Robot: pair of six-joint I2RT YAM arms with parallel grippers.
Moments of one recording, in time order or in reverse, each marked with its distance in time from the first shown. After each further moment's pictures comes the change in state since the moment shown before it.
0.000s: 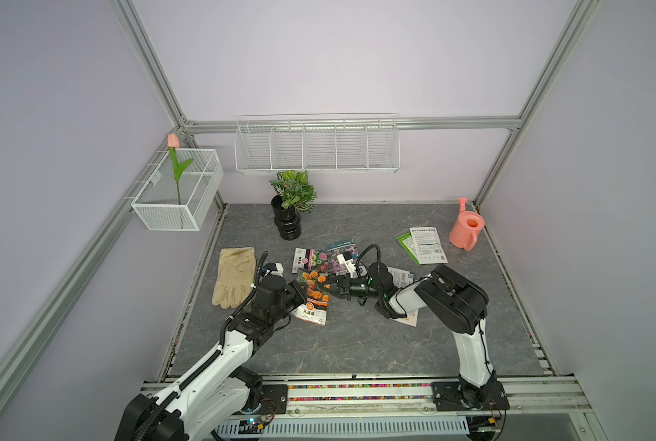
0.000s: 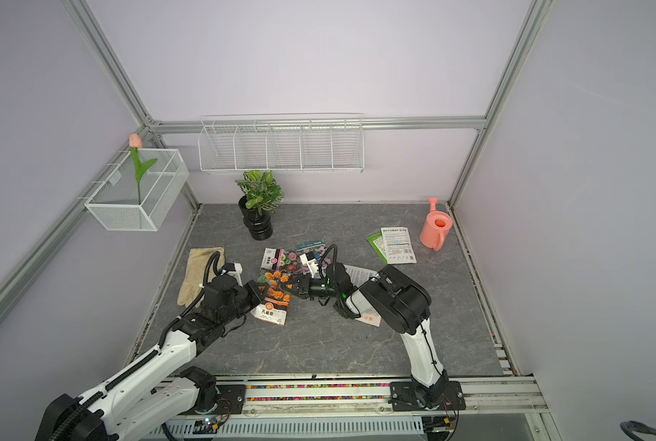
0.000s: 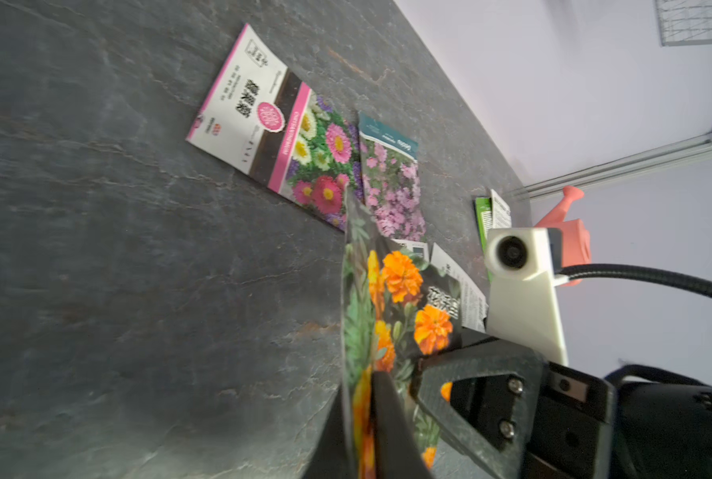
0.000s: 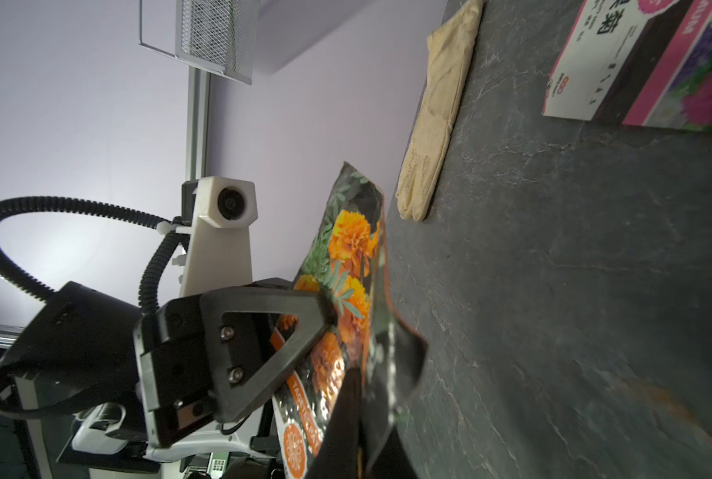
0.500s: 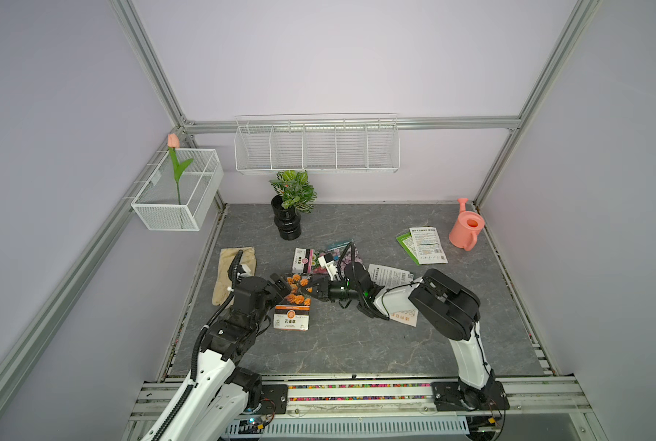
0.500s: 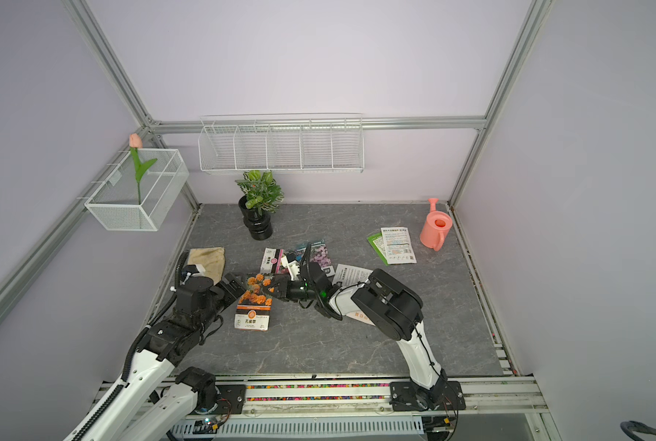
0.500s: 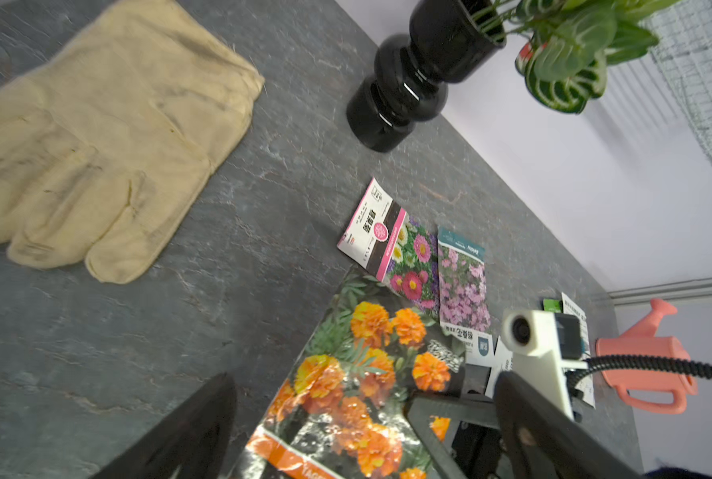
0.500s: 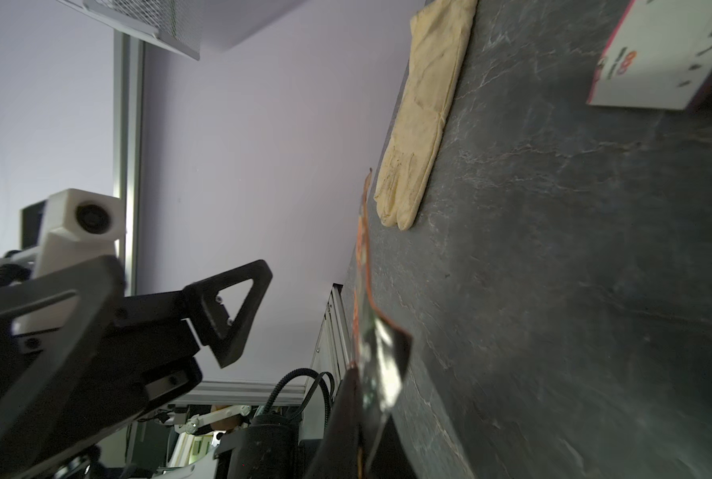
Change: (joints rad) left arm 0.076 -0.240 0.151 -0.406 -0.302 0.061; right arm 0.150 0.038 0.205 -0.306 0.185 -0.115
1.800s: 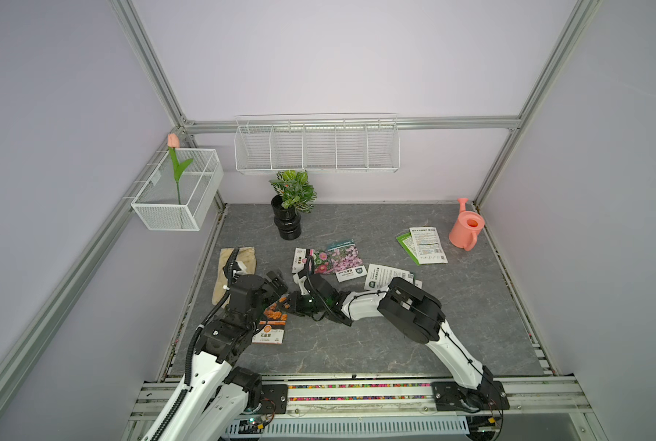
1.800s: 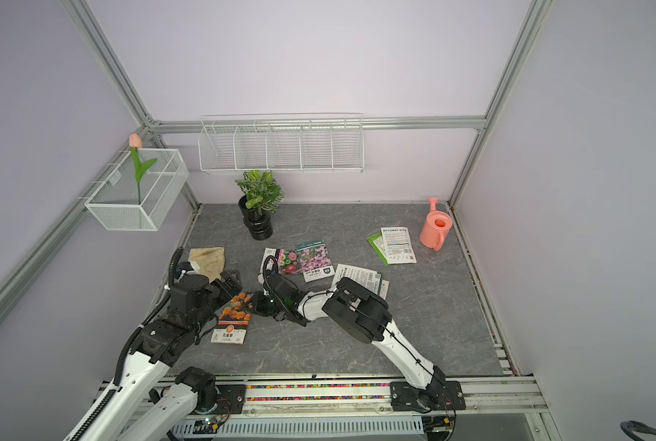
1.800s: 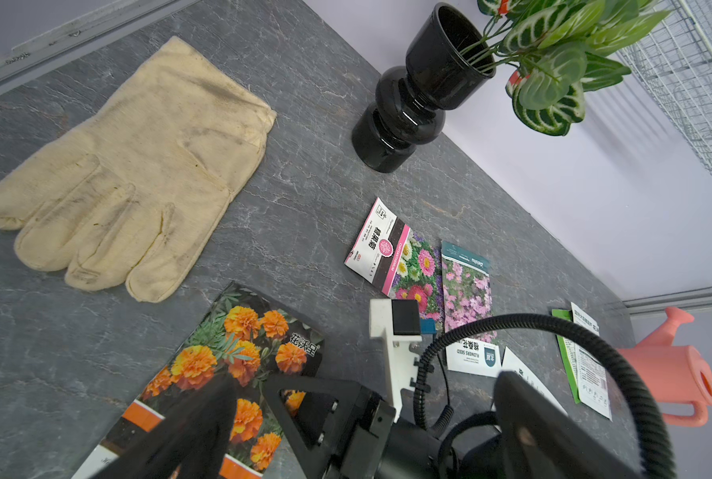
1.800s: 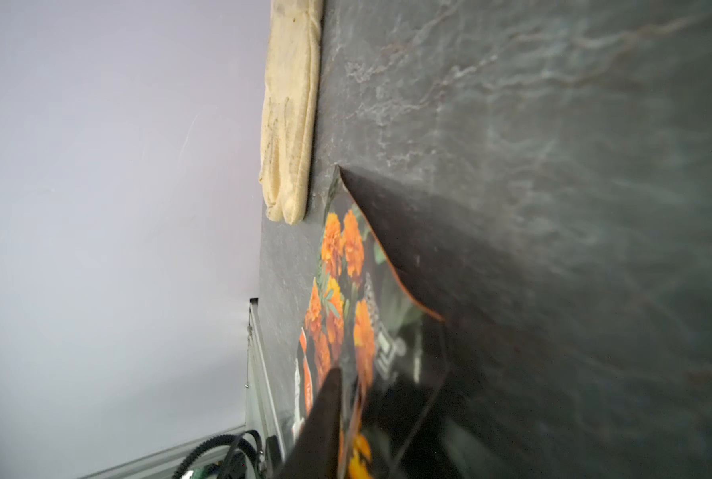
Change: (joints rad) left arm 0.000 -0.009 0.058 -0.055 -0.029 0.042; right arm 0.128 0.246 0.346 -0.366 0.158 -0.009
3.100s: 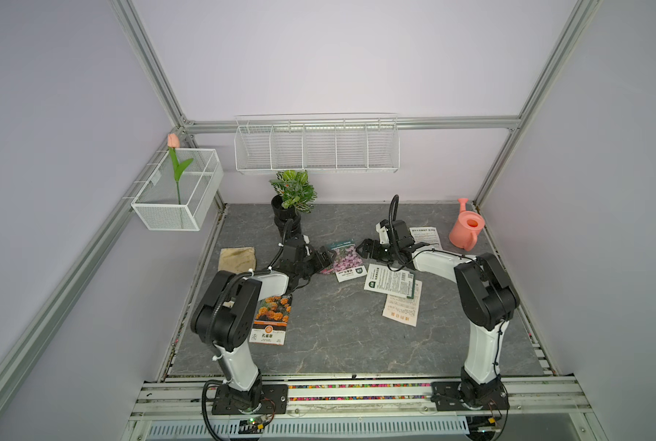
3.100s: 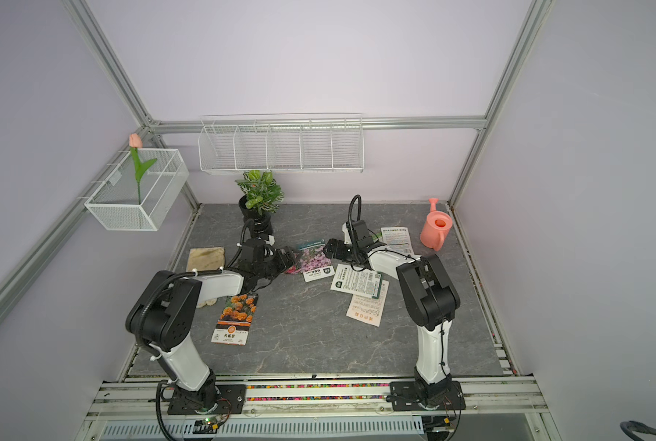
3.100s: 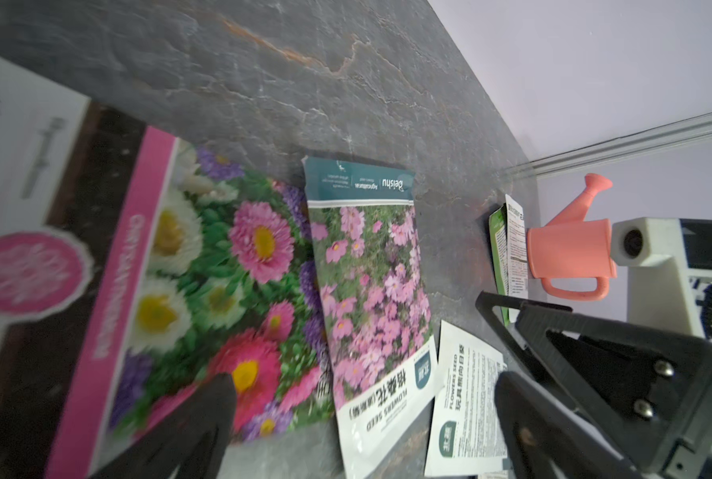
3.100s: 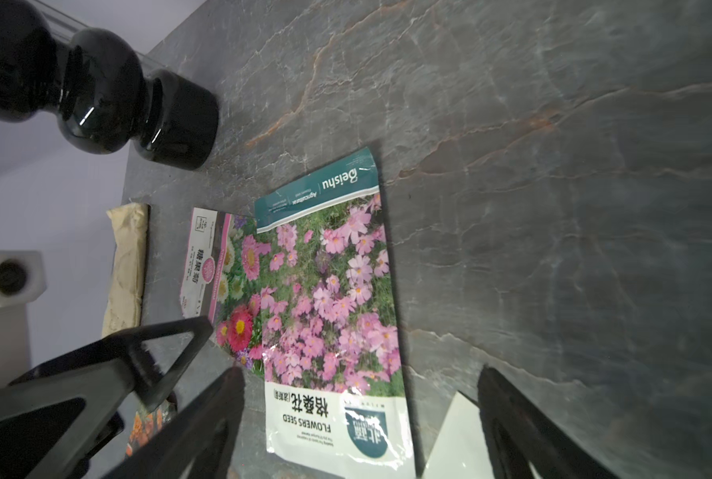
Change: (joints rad) left arm 0.001 1.165 0.226 0.919 0.635 0.002; right arm -0.602 -0.370 -0.163 -0.531 0.038 -0.552
